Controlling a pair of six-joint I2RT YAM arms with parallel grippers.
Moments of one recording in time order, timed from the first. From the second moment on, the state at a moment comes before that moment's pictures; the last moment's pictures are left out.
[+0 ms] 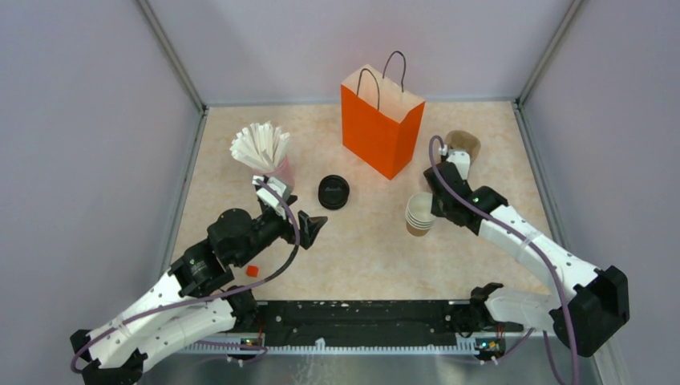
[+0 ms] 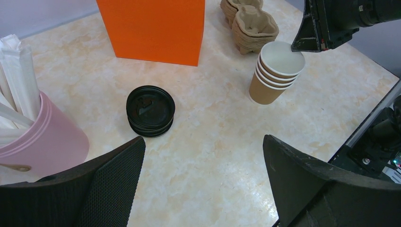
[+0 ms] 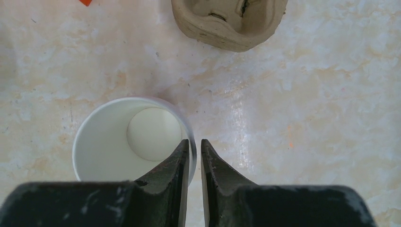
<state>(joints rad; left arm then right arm) -0.91 0.58 0.77 -0.36 -0.17 -0.15 0.59 1.13 0.92 -0.74 0.50 0.53</state>
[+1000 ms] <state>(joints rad) -0.91 0.60 0.77 -0.36 -0.15 -0.15 0.59 1.10 0.95 -0.78 0.51 0.53</state>
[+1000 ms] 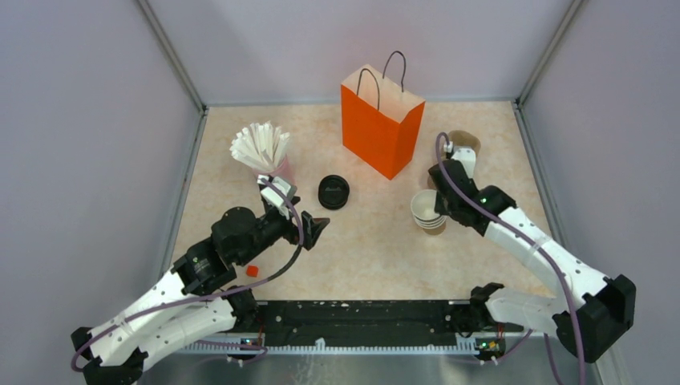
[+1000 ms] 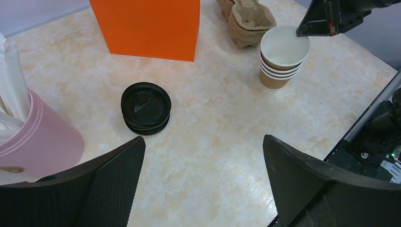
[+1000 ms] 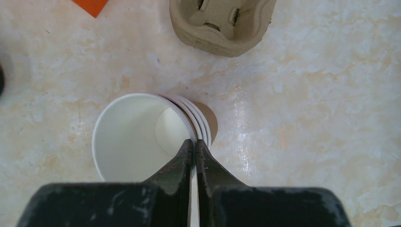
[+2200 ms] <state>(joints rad) -0.90 0.60 0.77 -0.38 -0.37 -0.18 0.58 0.84 1.12 -0.86 0.38 0.55</state>
